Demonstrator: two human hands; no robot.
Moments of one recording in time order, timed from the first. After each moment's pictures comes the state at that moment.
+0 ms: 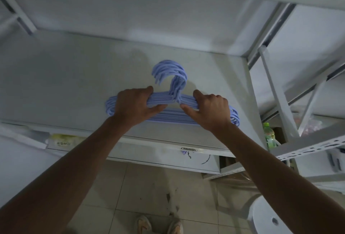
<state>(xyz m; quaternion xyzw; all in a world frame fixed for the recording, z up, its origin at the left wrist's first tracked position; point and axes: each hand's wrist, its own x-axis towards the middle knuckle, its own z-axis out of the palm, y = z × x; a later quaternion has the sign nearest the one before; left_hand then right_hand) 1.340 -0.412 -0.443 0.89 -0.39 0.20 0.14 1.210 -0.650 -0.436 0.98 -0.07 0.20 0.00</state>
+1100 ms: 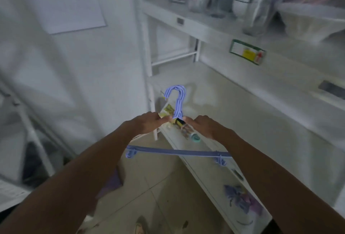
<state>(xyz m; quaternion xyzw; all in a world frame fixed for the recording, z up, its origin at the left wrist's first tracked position) 1.099 -0.180 -0.326 0.96 0.10 -0.10 0.24 1.186 -0.433 -0.324 0.91 0.26 -0.20 -0.24</state>
